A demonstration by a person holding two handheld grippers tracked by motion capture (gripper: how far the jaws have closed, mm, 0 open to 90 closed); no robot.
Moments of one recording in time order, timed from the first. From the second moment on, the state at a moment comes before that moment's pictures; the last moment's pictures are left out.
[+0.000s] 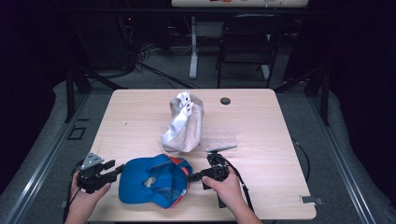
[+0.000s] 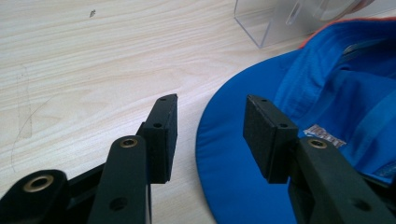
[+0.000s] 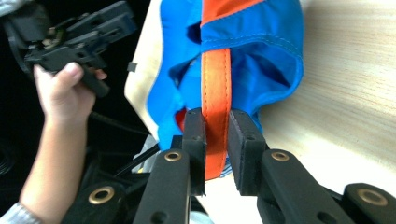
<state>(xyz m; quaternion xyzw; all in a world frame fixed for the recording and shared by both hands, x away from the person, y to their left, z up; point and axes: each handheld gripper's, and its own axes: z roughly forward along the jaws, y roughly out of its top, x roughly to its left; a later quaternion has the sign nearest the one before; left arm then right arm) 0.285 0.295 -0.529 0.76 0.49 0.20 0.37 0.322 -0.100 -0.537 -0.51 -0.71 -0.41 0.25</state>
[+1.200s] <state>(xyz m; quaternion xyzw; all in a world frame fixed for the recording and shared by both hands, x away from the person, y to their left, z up) 0.287 0.295 -0.530 0.76 0.49 0.20 0.37 0.321 -0.200 -0.473 -0.55 -0.65 -0.45 0.27</state>
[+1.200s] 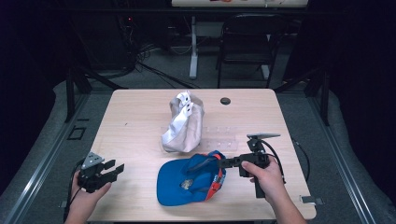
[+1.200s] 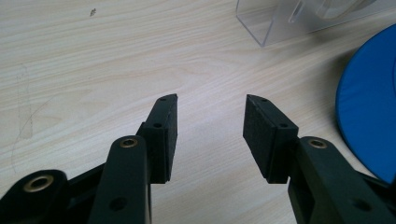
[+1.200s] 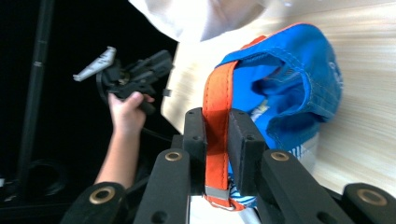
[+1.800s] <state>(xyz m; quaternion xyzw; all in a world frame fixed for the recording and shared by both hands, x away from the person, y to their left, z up) 0.287 0.296 -0.530 0.76 0.49 0.19 0.37 0.335 -0.200 -0.394 -0.53 -0.63 -0.49 0.28</state>
